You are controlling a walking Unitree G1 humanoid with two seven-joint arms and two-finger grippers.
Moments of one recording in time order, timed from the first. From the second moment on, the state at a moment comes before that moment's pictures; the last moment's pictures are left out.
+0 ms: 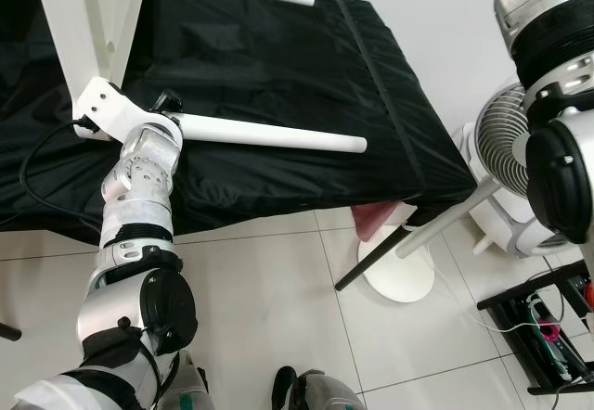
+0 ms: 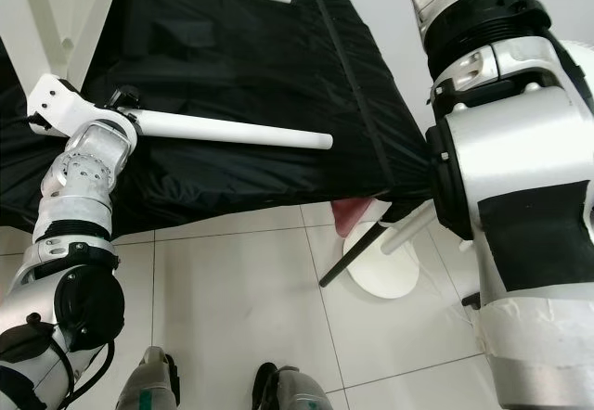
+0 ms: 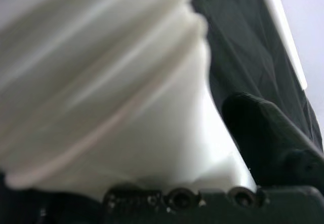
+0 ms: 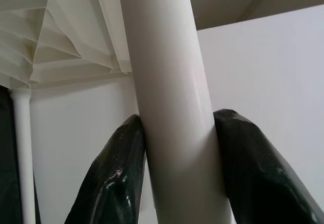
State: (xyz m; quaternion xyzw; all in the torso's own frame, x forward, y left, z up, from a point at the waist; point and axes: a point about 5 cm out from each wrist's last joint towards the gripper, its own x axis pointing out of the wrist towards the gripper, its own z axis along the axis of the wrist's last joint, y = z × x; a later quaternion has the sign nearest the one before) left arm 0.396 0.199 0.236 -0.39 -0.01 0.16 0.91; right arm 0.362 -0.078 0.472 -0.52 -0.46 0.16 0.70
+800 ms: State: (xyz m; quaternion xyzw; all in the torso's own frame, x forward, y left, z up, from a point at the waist) left arm 0.373 0.219 0.347 -0.30 -0.20 0.12 0.92; right arm 0.356 -0.141 0.460 -0.43 -0.53 0.04 0.74
